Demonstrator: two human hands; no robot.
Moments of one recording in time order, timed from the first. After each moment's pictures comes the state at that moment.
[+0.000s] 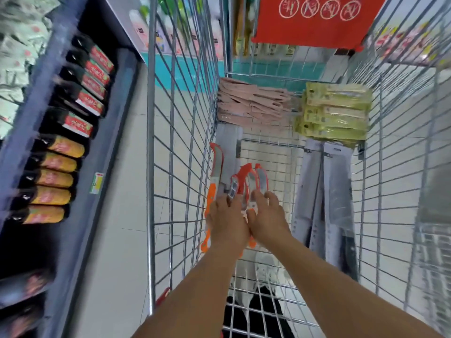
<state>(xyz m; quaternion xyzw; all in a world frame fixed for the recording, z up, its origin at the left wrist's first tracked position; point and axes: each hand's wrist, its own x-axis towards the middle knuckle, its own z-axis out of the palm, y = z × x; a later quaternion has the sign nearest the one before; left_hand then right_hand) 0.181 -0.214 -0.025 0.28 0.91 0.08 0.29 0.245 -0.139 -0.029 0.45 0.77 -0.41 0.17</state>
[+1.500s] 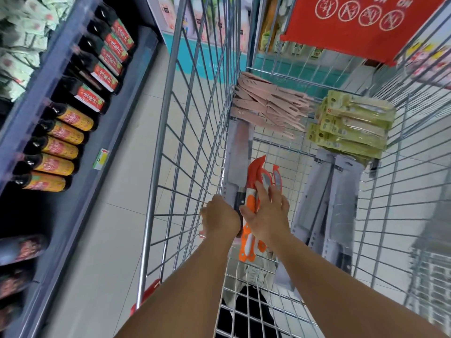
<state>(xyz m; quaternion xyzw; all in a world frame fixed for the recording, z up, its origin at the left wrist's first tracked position) 0.166 -0.200 -0.011 -0.02 0.91 0.16 0.38 0.241 -0.123 -0.051 0.42 0.82 -0.35 0.19</state>
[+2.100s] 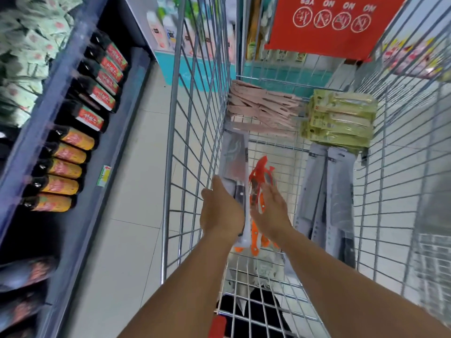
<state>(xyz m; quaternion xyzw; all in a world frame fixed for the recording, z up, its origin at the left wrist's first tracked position) 0.159 -0.208 0.057 0.06 0.92 0.19 0.34 0.247 -0.132 -0.051 0.42 0.80 -0.41 0.12</state>
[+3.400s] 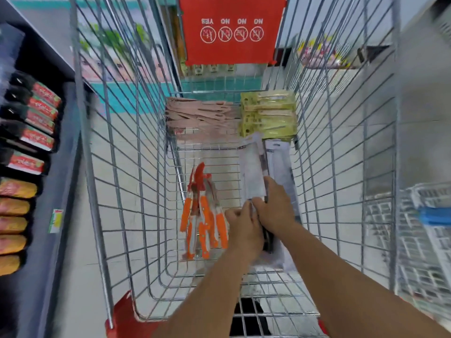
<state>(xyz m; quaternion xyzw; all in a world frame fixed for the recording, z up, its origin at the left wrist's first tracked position) 0.268 -0.167 0.030 0.22 0.81 0.30 0.46 0.314 -0.084 0.017 0.57 0.71 -0.42 0.01</state>
